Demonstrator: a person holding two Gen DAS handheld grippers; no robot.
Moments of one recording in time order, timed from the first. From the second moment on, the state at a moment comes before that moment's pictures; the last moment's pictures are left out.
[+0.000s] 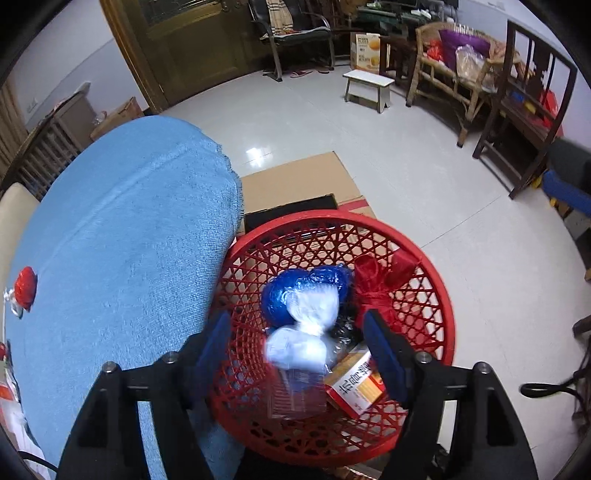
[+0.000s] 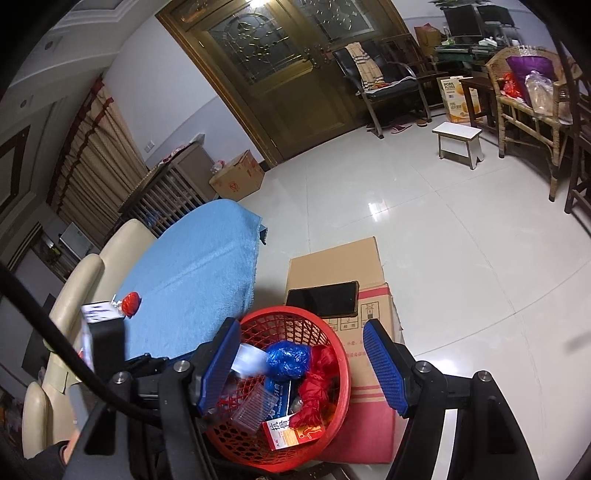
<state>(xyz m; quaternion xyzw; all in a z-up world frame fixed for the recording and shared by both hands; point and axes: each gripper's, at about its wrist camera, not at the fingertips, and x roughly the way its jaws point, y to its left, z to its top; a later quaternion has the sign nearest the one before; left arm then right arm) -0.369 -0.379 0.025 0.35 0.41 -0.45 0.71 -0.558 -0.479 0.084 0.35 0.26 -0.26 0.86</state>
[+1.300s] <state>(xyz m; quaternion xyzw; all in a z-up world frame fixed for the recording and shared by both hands) -0.134 -0.120 0.046 0.08 0.48 -0.22 0.85 -0.292 -0.345 0.083 0.24 0.38 -0.10 0.89</state>
